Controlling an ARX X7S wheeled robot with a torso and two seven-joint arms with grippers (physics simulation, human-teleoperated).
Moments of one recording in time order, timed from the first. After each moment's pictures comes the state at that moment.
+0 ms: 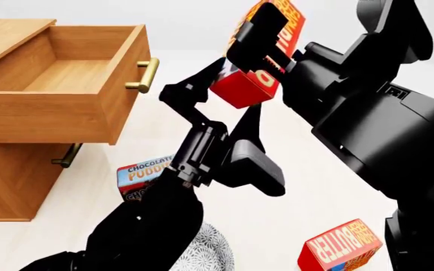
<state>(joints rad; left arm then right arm) -0.88 -0.30 1.01 0.17 0.33 -0.41 -0.35 1.13 0.35 -0.36 -0.40 1.94 0.45 1.39</state>
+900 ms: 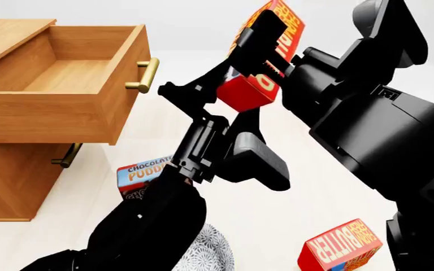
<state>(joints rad) -0.89 -0.28 1.00 0.21 0.33 -0.46 -0.34 1.12 0.37 -0.39 -0.38 1.93 0.43 1.38</state>
